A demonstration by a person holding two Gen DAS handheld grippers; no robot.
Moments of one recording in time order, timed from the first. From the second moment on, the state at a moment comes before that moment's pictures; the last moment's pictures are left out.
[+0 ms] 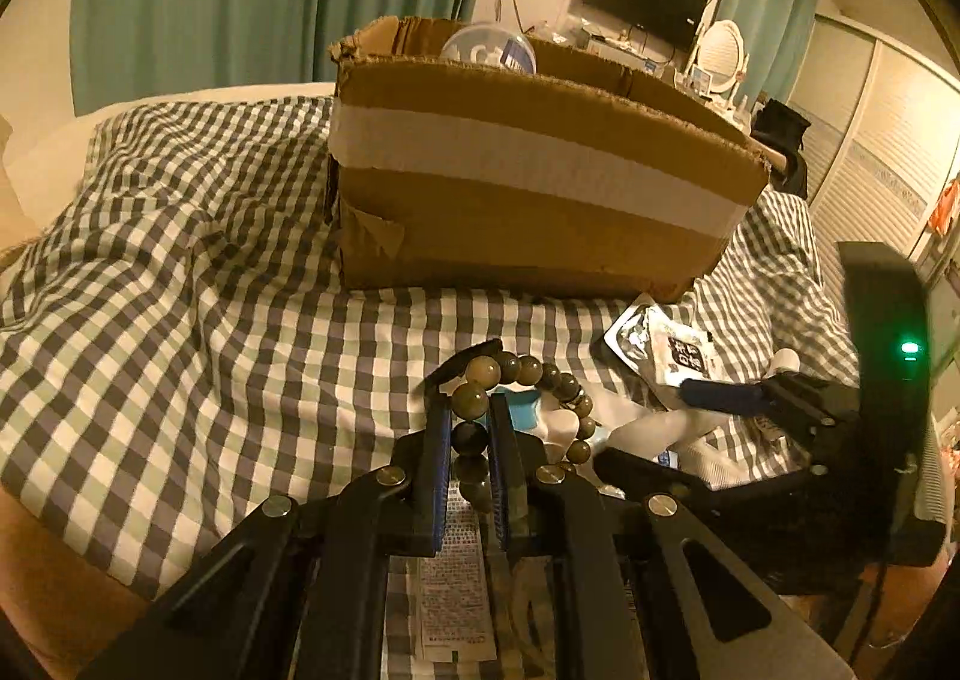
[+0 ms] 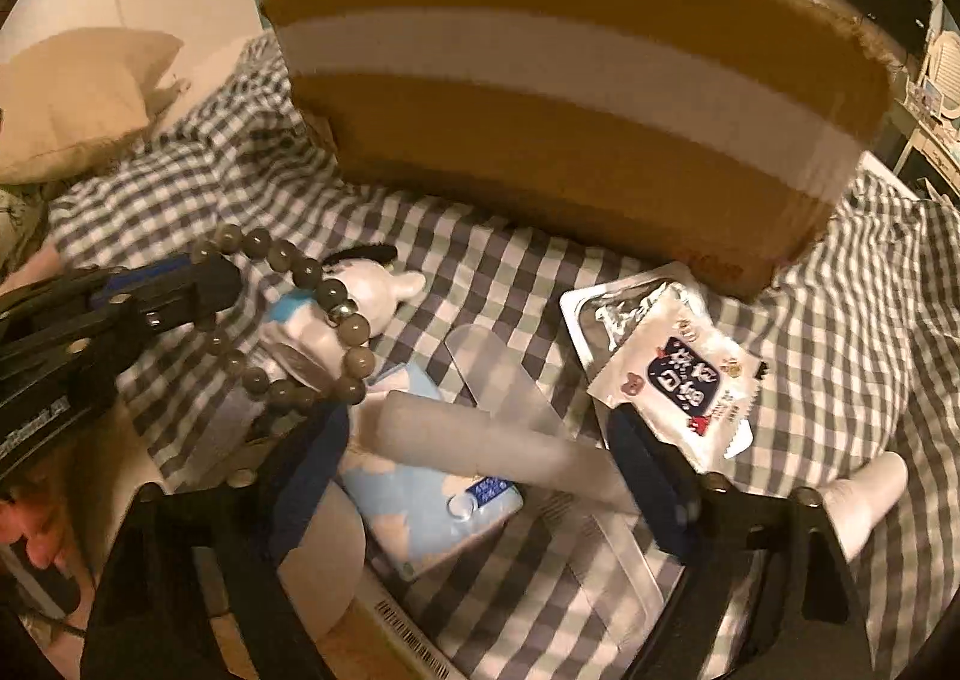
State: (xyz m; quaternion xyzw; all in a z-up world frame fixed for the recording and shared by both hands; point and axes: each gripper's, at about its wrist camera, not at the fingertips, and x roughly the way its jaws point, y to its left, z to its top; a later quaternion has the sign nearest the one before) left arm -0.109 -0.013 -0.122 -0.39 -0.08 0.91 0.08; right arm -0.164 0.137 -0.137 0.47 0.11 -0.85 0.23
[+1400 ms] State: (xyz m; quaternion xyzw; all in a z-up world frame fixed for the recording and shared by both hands) left arm -0.076 0.014 0.007 -0.27 -0.07 0.95 0.12; right arm -0.097 0.184 0.032 0.31 0.02 -0.92 0.22
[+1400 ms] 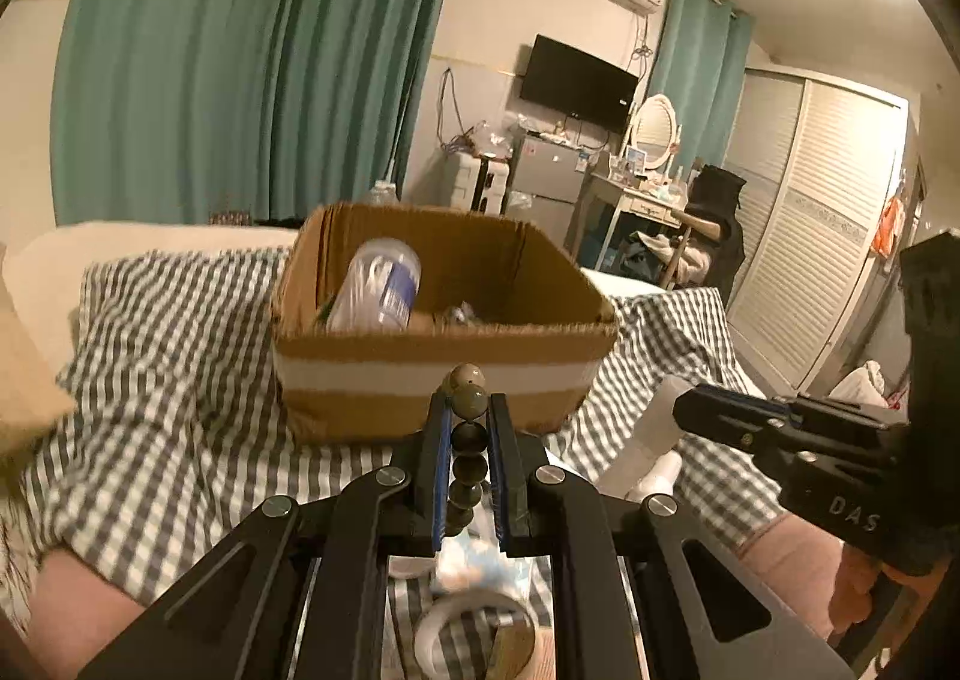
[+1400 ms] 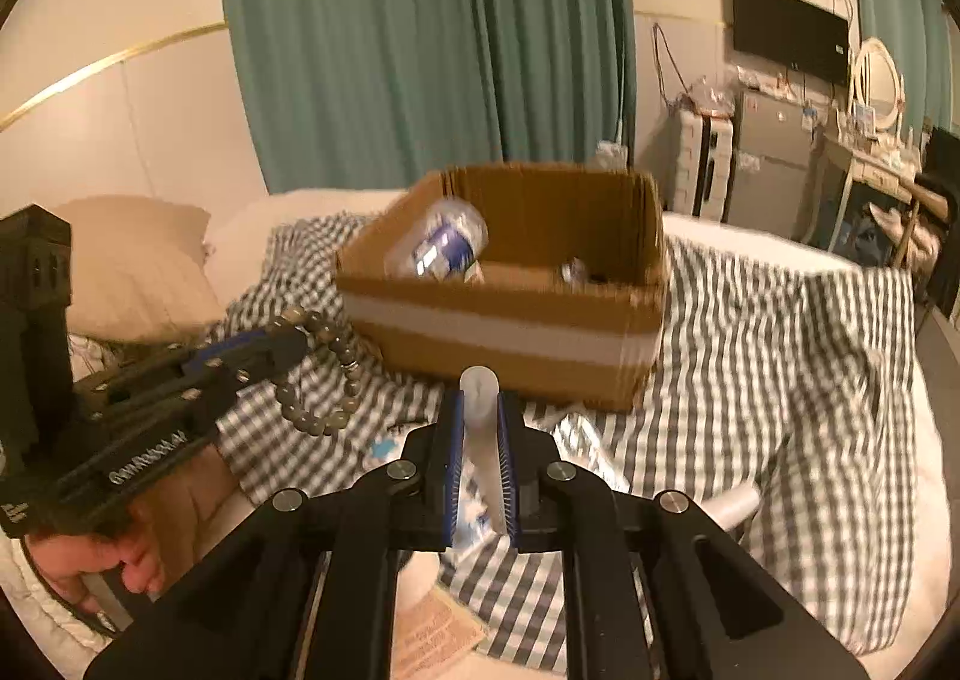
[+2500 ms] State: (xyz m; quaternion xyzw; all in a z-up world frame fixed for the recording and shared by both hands) left arm -0.289 0.048 0.009 -0.28 -0.04 0.95 0.14; right arm -0.296 0.182 0.035 0.30 0.00 -0.92 0.23
